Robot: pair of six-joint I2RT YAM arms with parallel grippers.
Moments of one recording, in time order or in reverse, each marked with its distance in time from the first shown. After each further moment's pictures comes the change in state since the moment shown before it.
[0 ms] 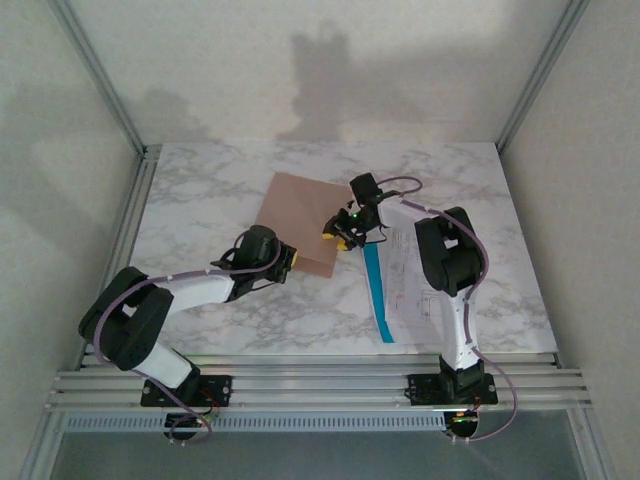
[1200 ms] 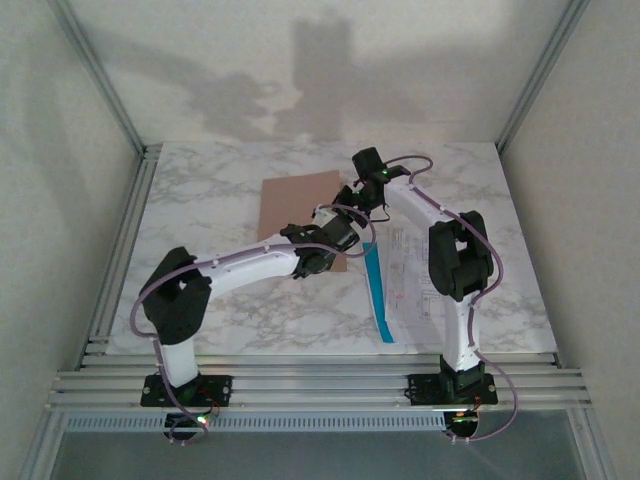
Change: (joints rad) left arm -0.335 0.320 0.745 -0.896 -0.750 1.319; right arm -0.005 -0.060 0.225 -0.272 0.053 0.091
